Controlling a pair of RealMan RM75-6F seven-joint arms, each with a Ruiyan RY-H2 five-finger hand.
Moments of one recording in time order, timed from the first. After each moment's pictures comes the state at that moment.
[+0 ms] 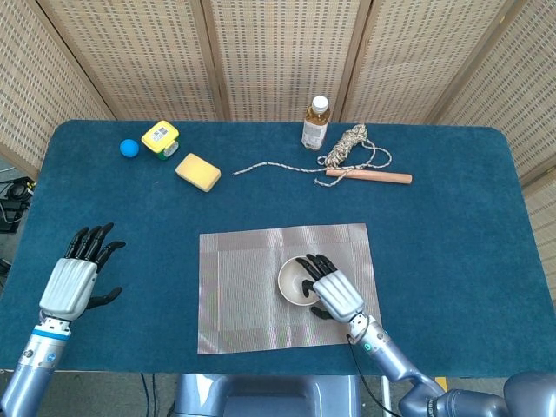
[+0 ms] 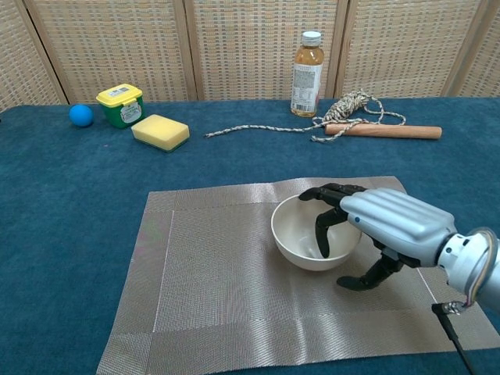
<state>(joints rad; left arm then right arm) -0.25 -1.25 -0.05 -1.69 1.51 1.37 0.19 0.55 -1.72 0.00 -1.32 -1.52 1.12 -0.12</state>
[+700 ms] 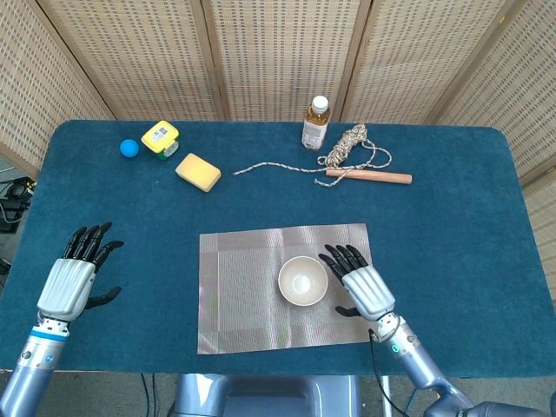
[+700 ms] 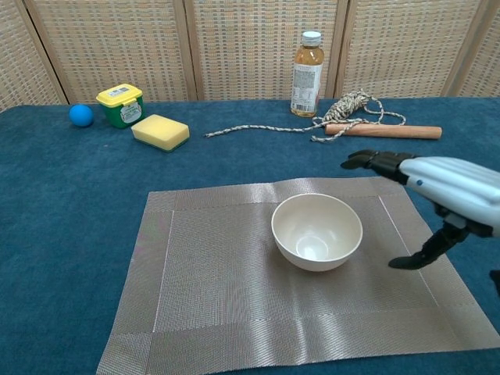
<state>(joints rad) -0.24 -1.24 -0.05 -1.70 1.52 1.39 0.19 0.47 -1.53 0.01 -1.53 -1.49 1.21 -0.15</state>
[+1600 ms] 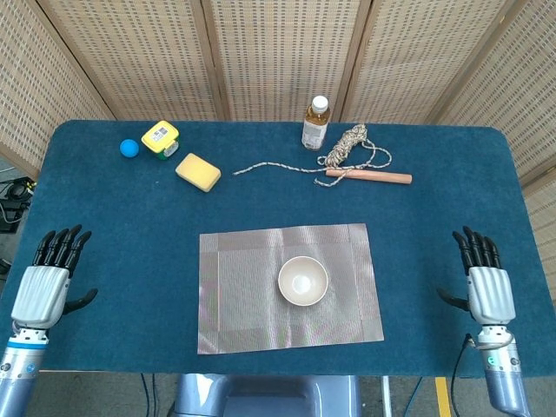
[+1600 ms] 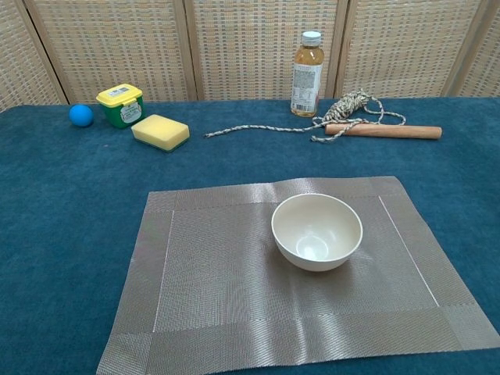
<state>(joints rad) -0.17 -1.25 -0.03 -1.59 1.53 1.49 0.18 0.20 -1.39 0.07 -1.35 -1.40 1.51 0.08</state>
